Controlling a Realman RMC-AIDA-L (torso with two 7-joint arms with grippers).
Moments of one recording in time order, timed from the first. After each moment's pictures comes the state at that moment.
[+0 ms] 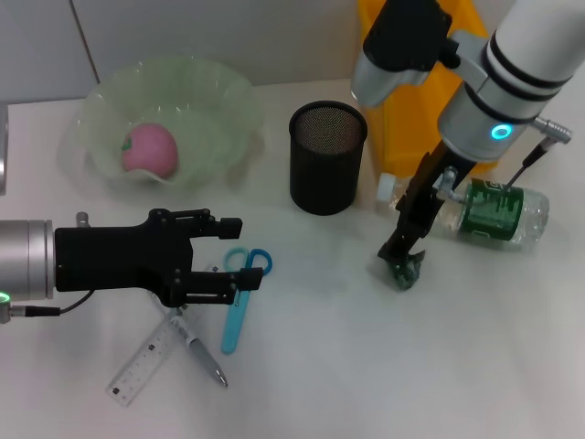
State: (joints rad) left arm -0.54 -1.97 1.24 0.63 1.61 1.50 -1.39; right arm 0.96 2.08 -1.23 -0.96 -2.73 -1.59 2.30
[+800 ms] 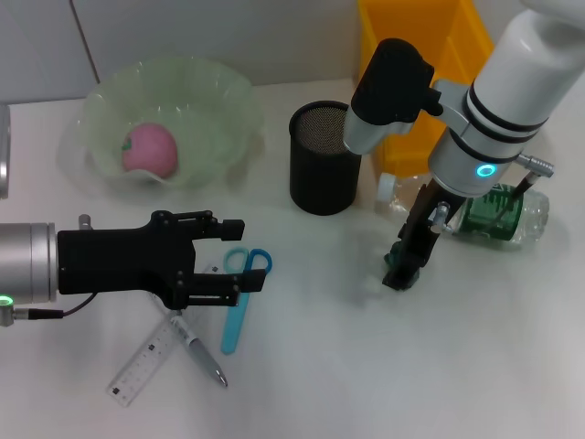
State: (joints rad) left arm -0.54 -1.98 1.23 0.63 1.61 1.49 -1.39; right arm 0.97 2.08 -1.30 -0.79 -2.73 -1.45 2.28
